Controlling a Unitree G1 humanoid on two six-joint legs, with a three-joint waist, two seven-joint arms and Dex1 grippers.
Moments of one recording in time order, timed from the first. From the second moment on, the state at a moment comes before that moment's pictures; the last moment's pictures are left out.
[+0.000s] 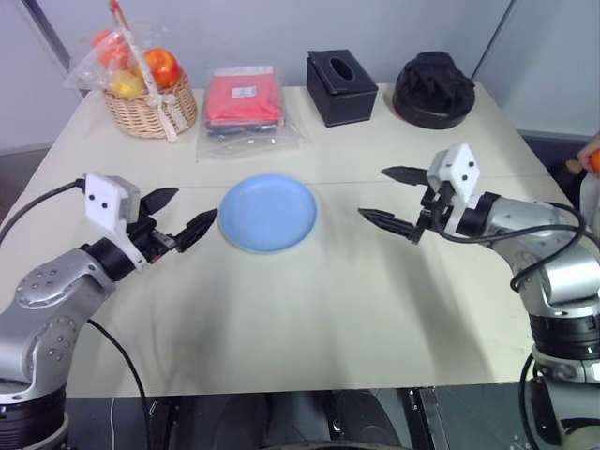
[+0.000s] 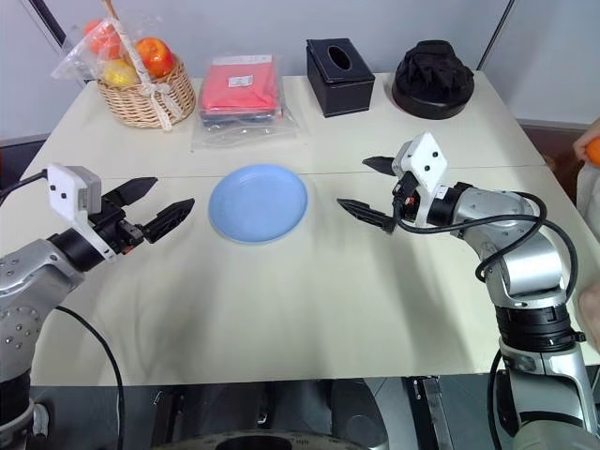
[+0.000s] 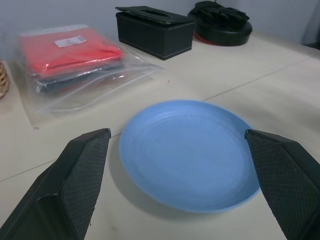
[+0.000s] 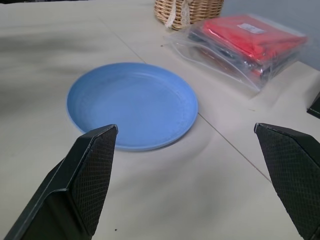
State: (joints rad) left arm -0.10 0.66 0.38 -0.53 -0.73 0.69 -0.48; right arm -0.47 -0.70 -0.07 -0.22 0.42 0.52 0.89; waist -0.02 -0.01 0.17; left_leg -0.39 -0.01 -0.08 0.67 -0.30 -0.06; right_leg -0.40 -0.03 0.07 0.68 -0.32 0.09
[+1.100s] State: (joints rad) left arm -0.08 0.67 0.38 -0.53 -0.77 0.70 -0.48; right arm -0.44 -0.73 -0.08 -0.21 0.42 0.53 0.87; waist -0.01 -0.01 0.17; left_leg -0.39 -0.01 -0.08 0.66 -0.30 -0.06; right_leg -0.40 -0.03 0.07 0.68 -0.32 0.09
